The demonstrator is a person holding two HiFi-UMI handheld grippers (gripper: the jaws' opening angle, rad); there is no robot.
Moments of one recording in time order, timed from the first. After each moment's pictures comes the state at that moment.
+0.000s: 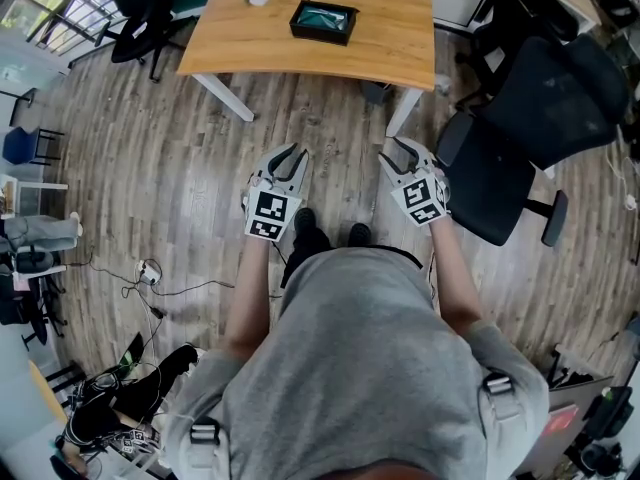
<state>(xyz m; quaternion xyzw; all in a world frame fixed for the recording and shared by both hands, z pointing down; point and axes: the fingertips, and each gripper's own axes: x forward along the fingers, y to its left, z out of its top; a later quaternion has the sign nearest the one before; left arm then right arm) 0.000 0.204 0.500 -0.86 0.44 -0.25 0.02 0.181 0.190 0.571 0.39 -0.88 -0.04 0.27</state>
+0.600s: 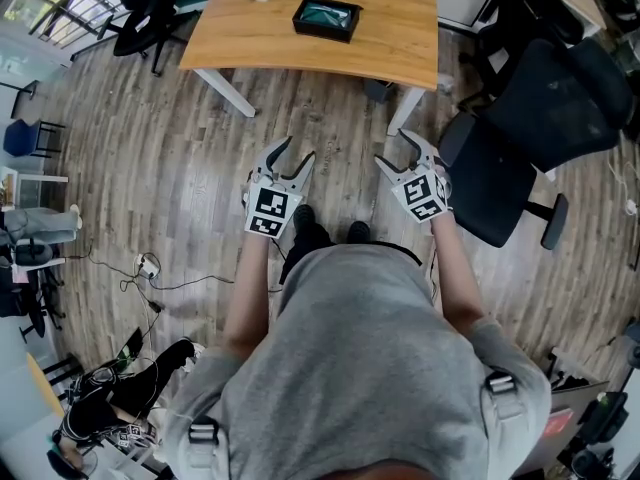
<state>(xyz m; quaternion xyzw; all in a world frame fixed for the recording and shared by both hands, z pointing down) 0.001 0.200 0.503 -0.86 0.45 -0.25 0.01 0.178 0.181 0.572 0.37 -0.89 -0.05 0.28</state>
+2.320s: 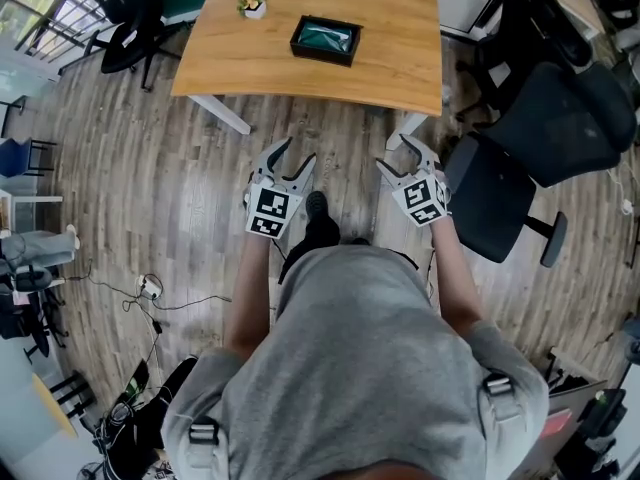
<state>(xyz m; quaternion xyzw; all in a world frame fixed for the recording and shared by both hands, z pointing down) -0.020 0.081 0.512 -0.87 0.43 -0.24 0.00 0.163 0.076 0.586 0.39 -0.87 -0.03 0.29</state>
